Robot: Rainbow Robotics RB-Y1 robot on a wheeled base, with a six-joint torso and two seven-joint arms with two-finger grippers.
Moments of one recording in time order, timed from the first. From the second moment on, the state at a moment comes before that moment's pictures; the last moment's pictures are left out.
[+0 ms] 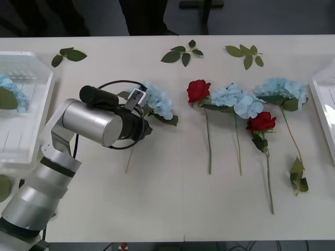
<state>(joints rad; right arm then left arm) -0.39 -0.95 -0.28 -1.46 -0.48 1.52 1.86 -0.42 0.26 -0.31 -1.56 0.37 1.13 -1.68</state>
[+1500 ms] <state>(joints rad) -0.39 -0.83 -0.30 -1.42 -0.57 1.55 1.84 -0.44 0.55 0.33 -1.93 0.39 1.65 -1.63</state>
